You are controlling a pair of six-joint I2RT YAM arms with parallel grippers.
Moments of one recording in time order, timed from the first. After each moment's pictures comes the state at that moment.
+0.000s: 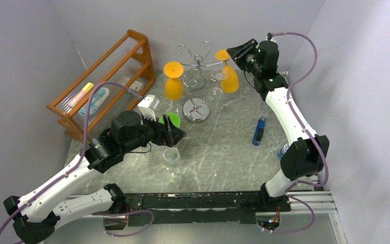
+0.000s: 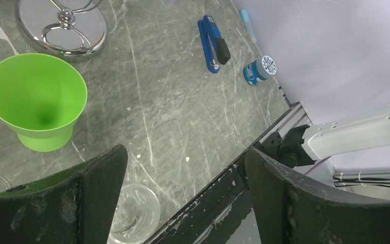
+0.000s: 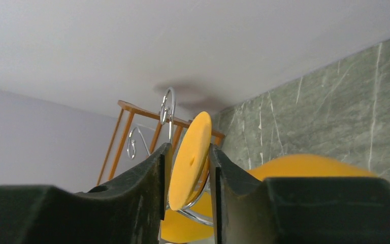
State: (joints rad) left arm -0.86 0.87 1.00 -0.44 -0.01 -0.60; right arm 0.21 1.61 1.56 -0.09 -0.09 0.91
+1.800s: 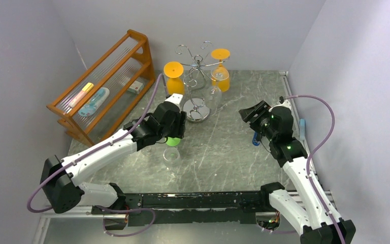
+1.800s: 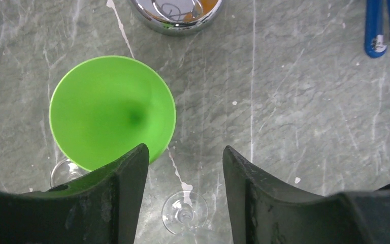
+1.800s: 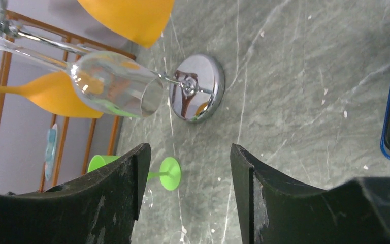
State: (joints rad) left arm -0.86 1.28 1.09 -0.50 -0.29 -0.44; right arm 0.21 0.80 0.75 -0.31 0.00 0.81
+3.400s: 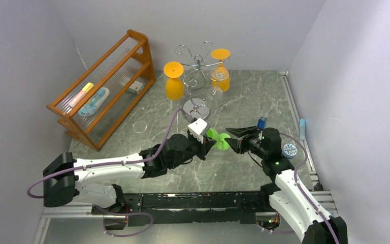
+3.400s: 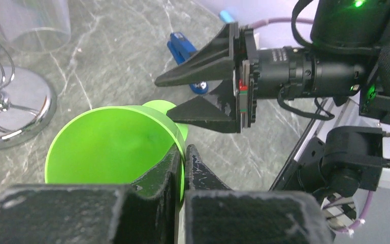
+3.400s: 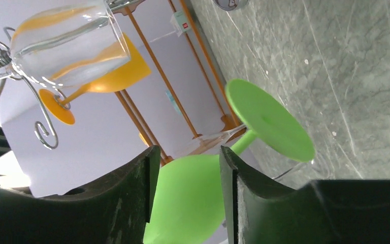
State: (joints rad) left arm -1.21 1.27 0.81 0.29 -0.29 -0.31; right arm 0.23 0.72 0.31 0.01 -0.38 1.70
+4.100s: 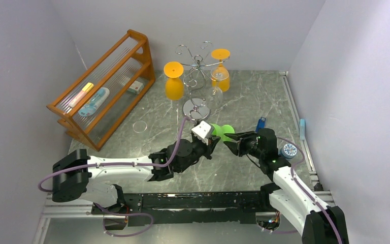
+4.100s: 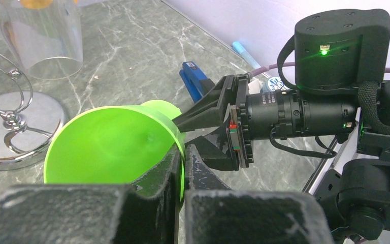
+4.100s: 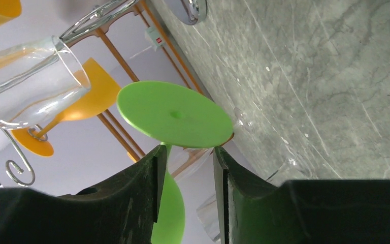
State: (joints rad) left arm -1.29 1.37 0.80 0.54 -0.46 -0.23; right arm 0.24 0.80 0.29 -0.03 -0.35 1.74
